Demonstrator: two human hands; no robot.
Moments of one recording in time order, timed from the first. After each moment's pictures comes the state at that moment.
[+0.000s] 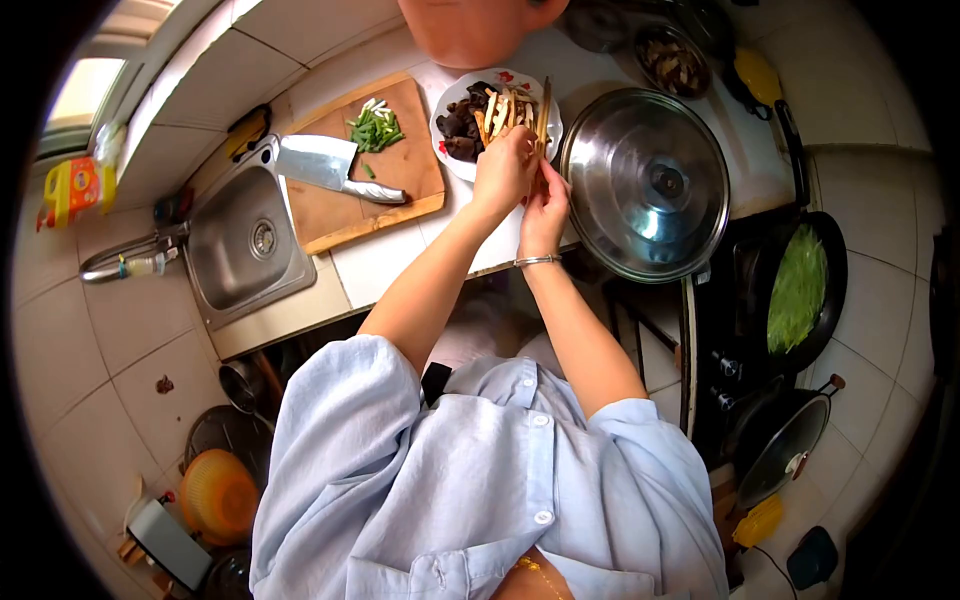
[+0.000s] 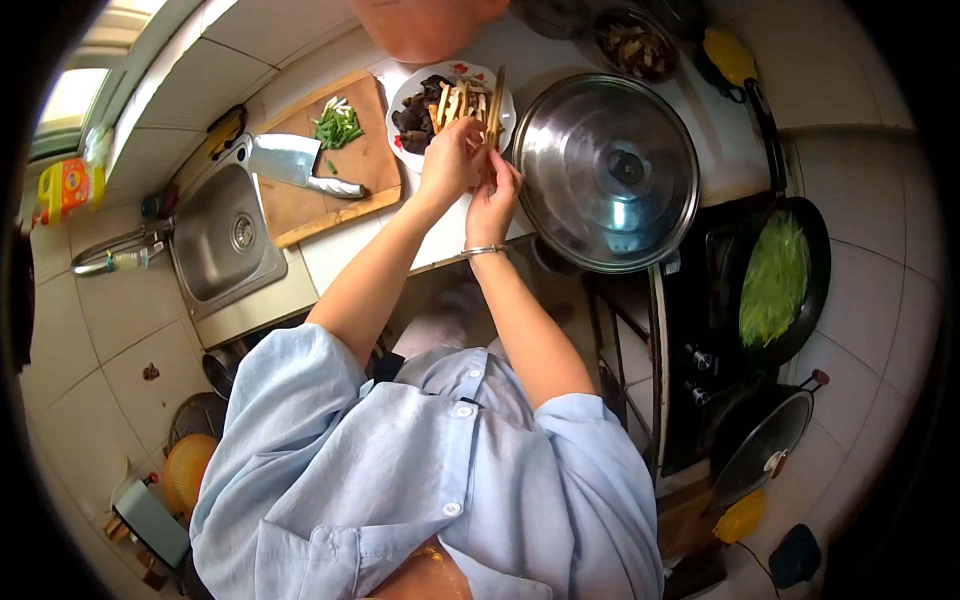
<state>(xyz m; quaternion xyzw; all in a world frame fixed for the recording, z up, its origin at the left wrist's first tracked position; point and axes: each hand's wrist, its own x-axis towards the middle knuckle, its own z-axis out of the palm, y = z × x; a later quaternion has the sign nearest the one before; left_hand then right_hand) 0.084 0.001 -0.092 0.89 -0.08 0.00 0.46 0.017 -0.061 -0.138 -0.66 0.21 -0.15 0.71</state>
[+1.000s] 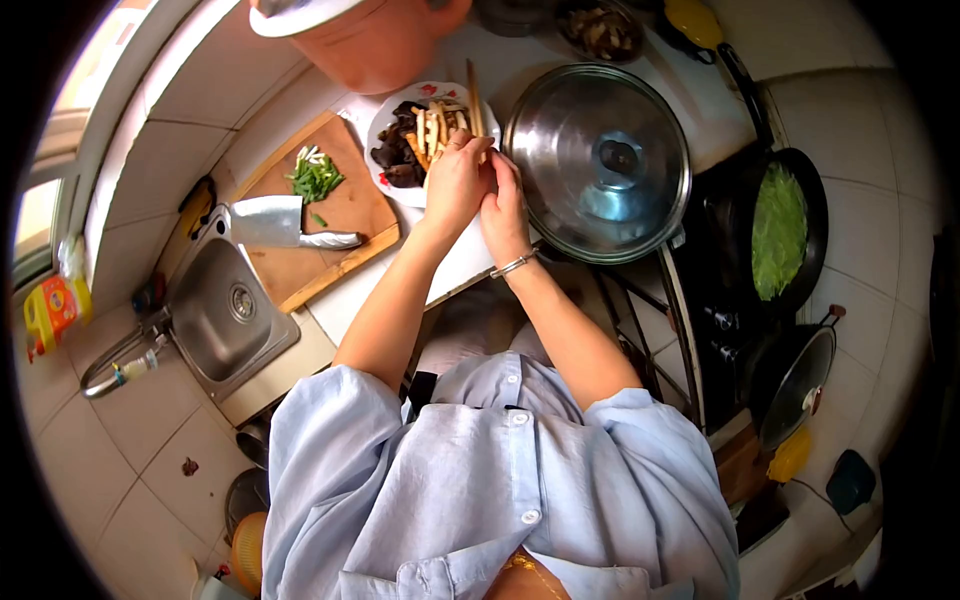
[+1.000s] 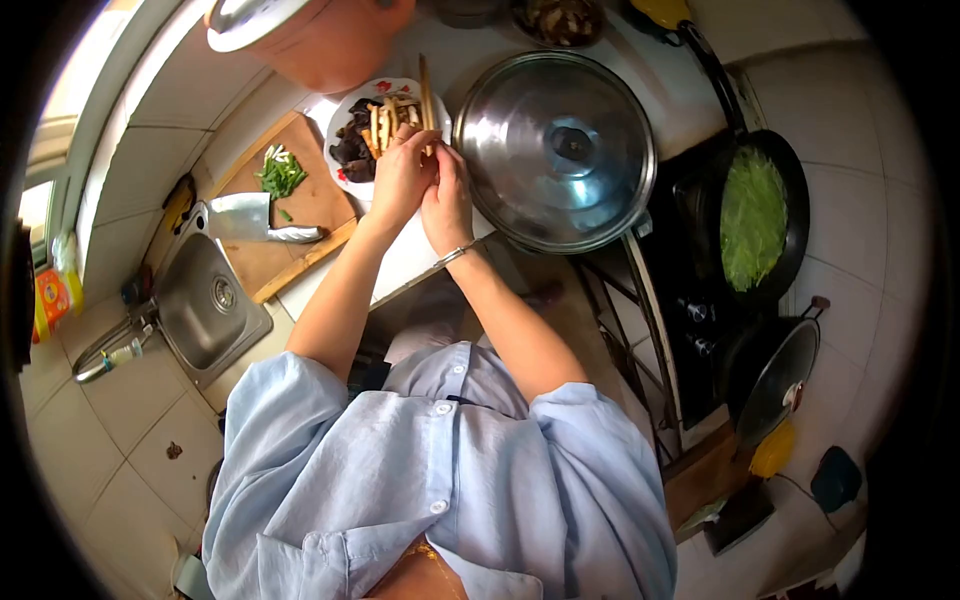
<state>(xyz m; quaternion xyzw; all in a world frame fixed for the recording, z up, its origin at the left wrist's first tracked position) 0.099 -0.010 -0.087 0.89 -0.20 0.03 0.41 0.034 -0.080 -0.102 -0.79 0.14 -0.17 0.57</state>
